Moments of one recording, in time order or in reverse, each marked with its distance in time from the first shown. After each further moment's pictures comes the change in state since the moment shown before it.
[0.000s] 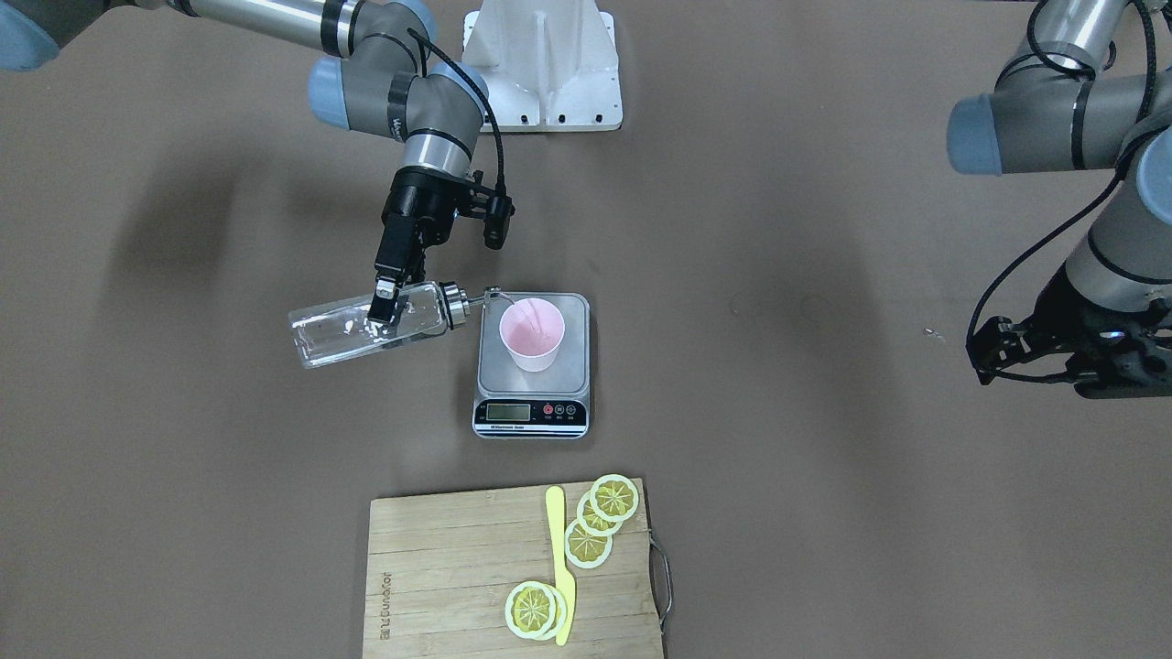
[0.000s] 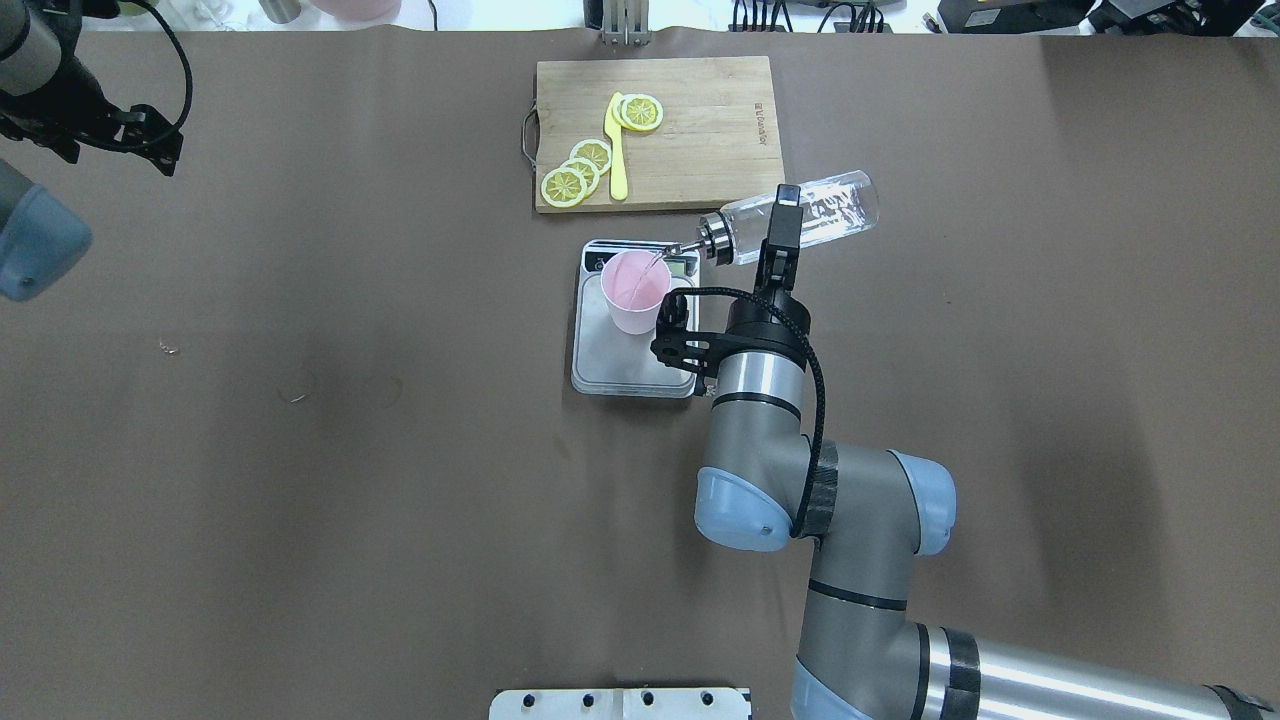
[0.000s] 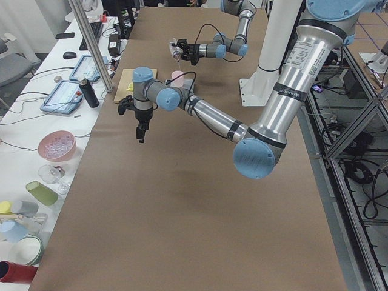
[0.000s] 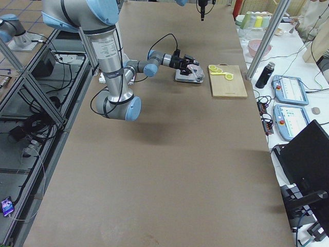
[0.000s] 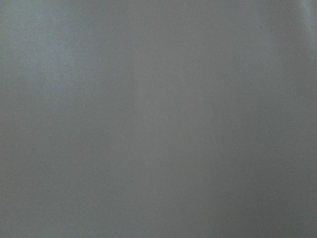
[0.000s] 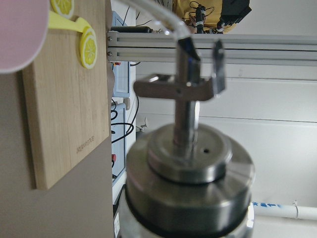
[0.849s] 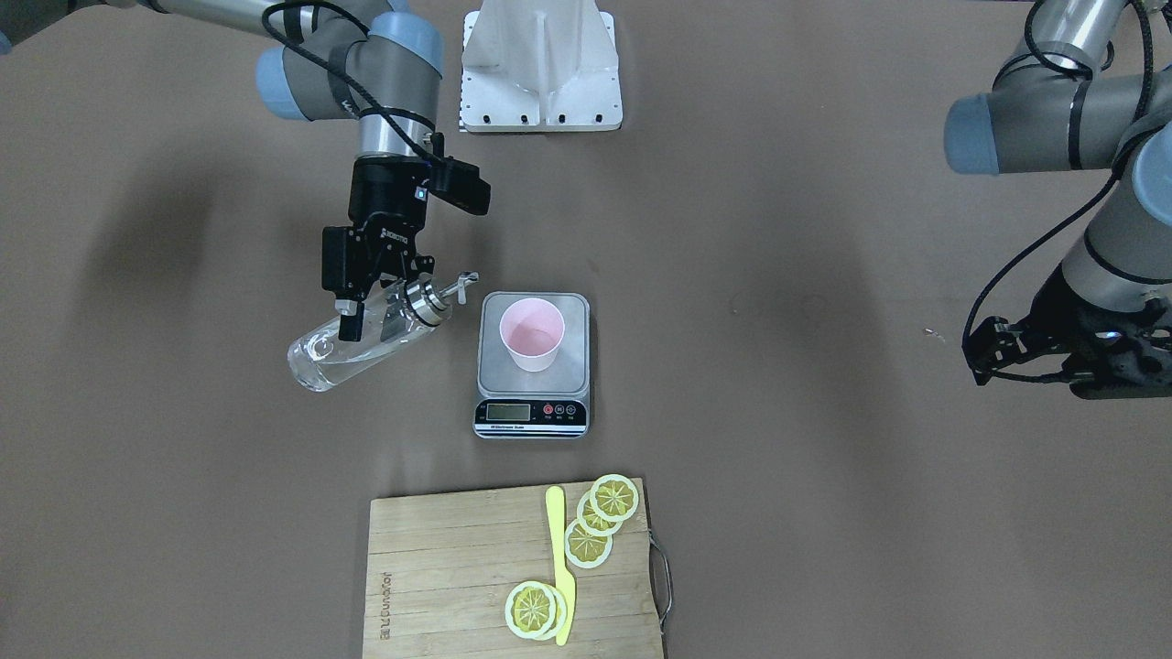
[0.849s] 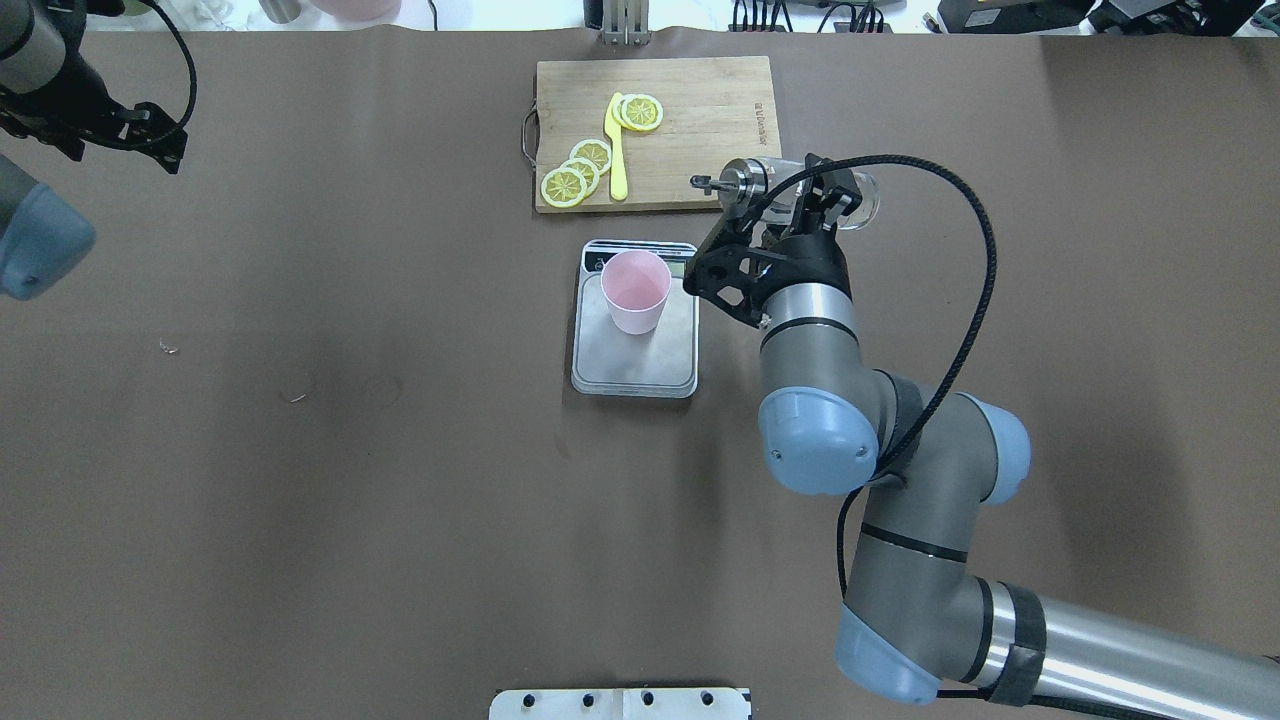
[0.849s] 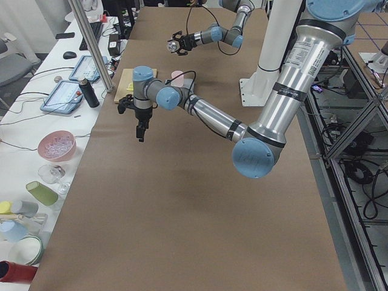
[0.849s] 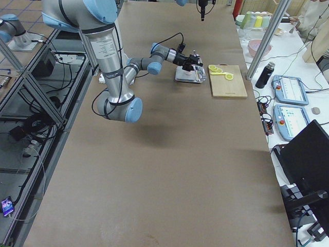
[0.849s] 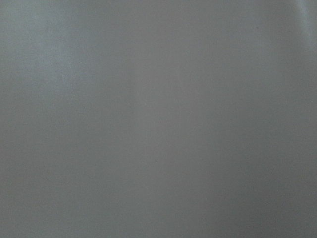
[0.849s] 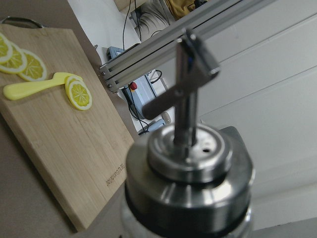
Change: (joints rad) left arm 0.002 -0.007 -0.001 0.000 0.000 0.000; right arm 0.116 -0.077 0.178 0.123 0.364 0.239
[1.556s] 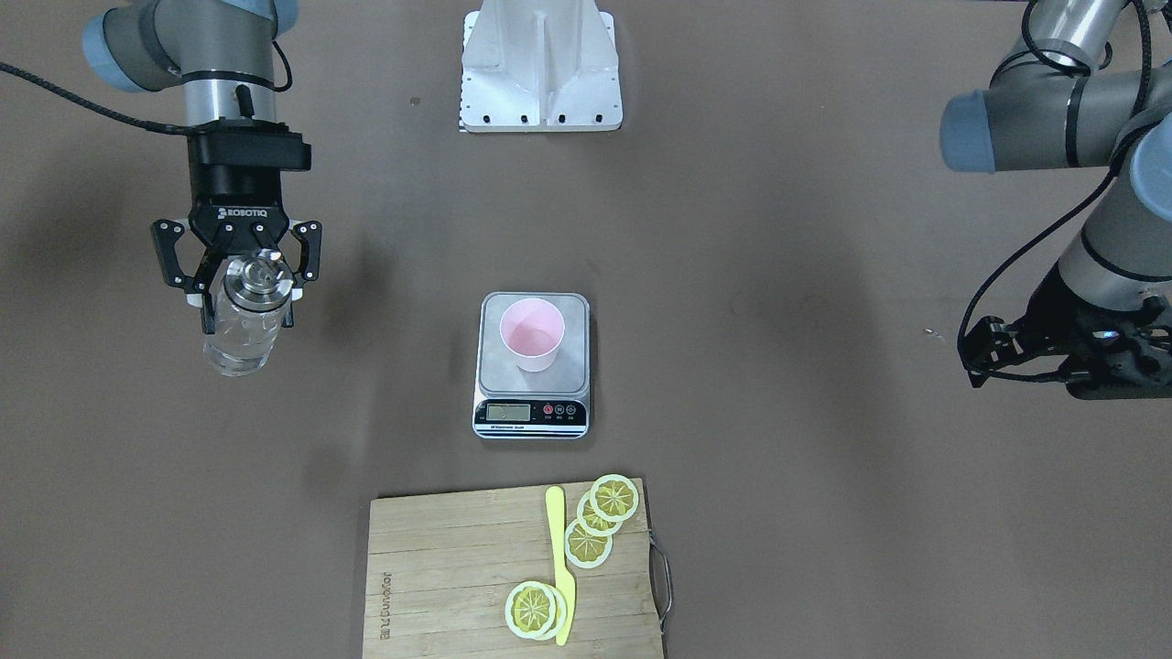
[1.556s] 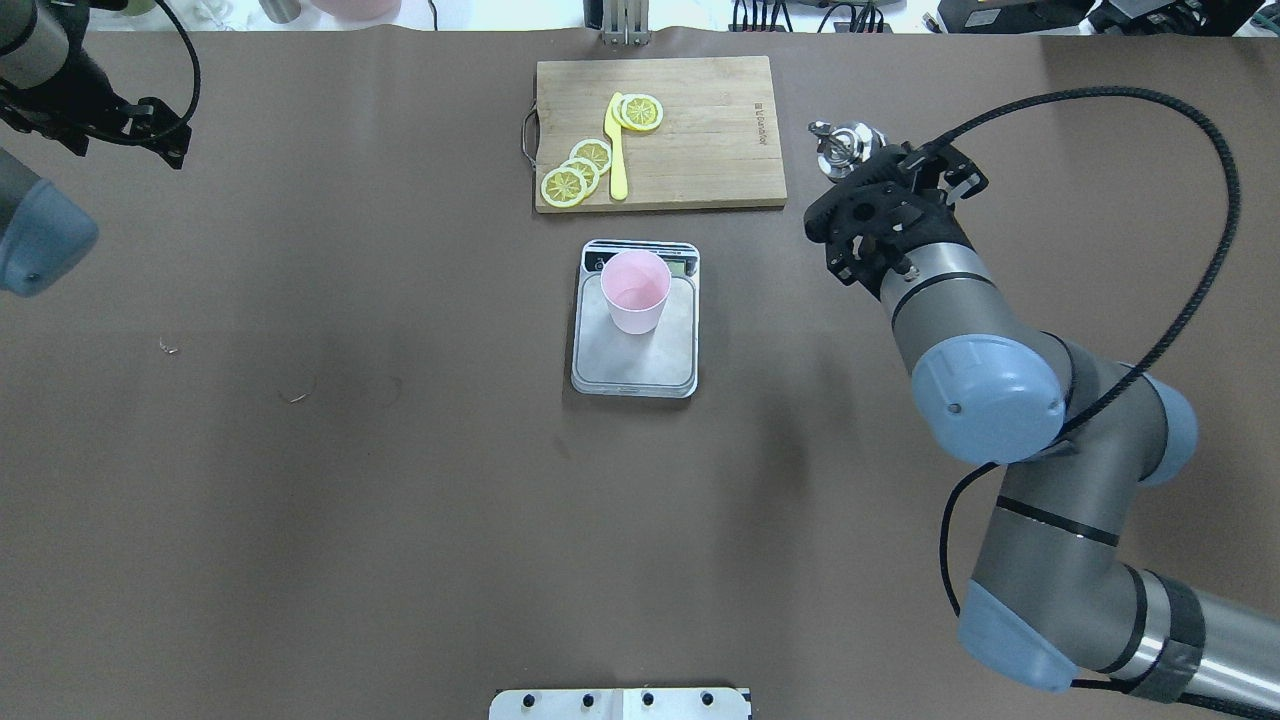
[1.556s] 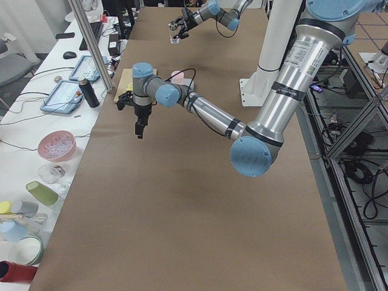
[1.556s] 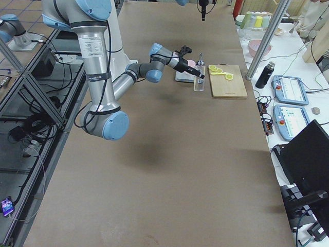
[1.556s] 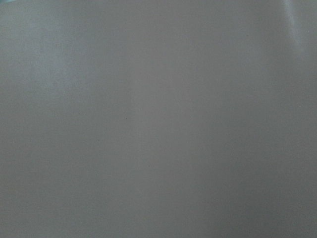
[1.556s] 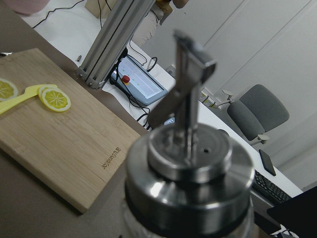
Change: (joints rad) left arm 0.000 -0.018 -0.004 0.004 0.001 -0.001; right arm 0.154 -0.271 0.168 0.244 0.334 0.390
